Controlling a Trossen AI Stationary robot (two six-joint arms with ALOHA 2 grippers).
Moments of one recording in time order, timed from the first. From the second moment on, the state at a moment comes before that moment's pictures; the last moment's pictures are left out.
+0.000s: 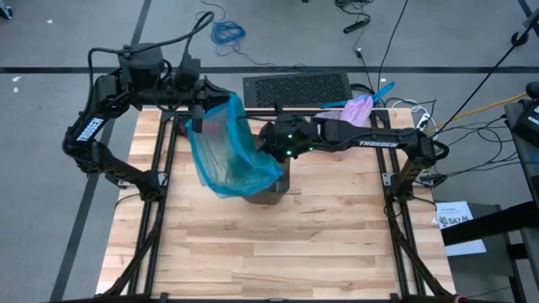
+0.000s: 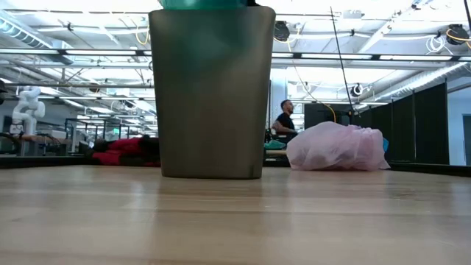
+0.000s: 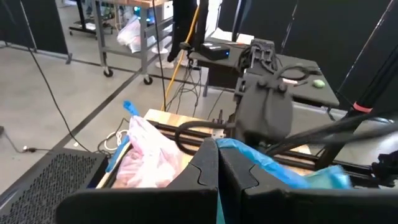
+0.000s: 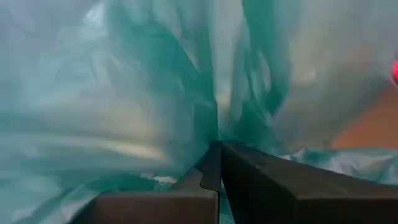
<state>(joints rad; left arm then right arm) 0.35 1.36 2.07 -0.94 0.23 -0.07 -0.08 1.75 1.76 -0.56 -0.14 0.46</state>
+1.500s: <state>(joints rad) 0.28 1.28 1.85 -0.95 0.11 -0.11 -0.14 1.78 1.76 -0.79 -0.03 0.53</state>
